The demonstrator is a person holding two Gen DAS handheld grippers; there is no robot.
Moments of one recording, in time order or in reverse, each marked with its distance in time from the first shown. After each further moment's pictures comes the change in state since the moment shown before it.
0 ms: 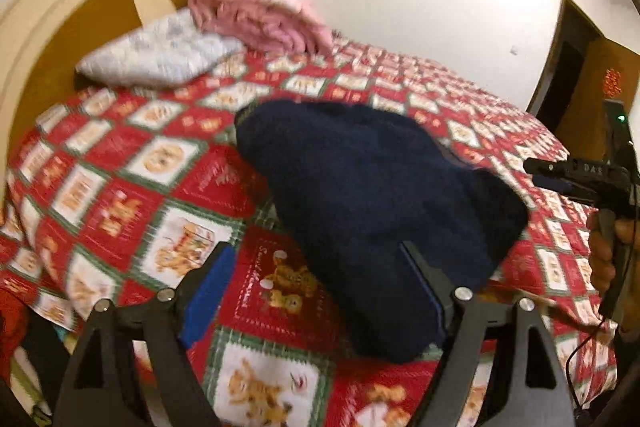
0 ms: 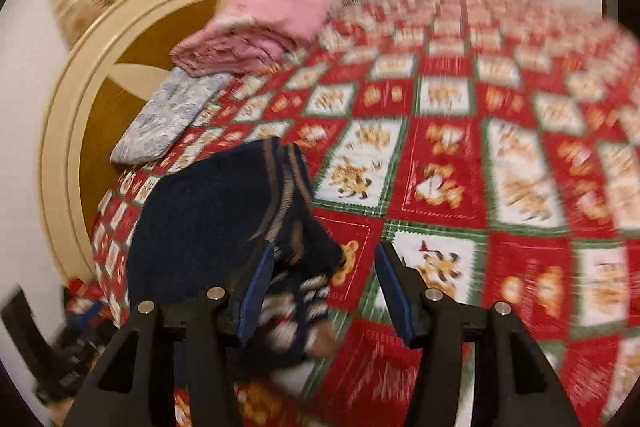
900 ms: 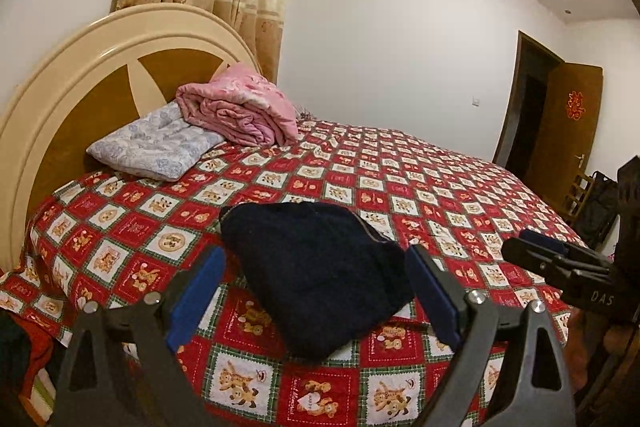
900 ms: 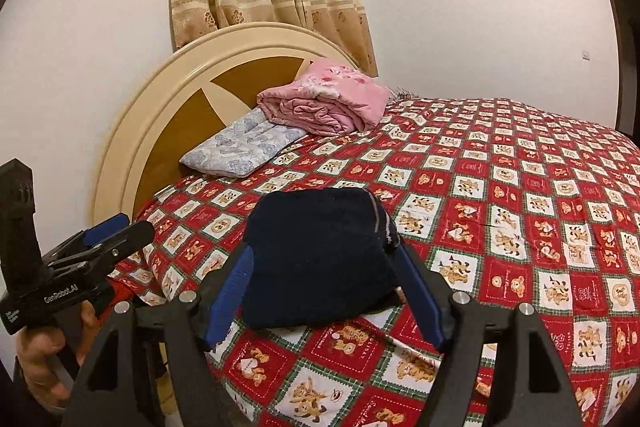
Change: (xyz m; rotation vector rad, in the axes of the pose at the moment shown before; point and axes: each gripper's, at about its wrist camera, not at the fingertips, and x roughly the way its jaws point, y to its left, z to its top) left arm -0.120 -0.034 0.017 0.043 -0.255 -0.066; right arm -0.143 0.104 -0.062 -0.183 -0.227 0.047
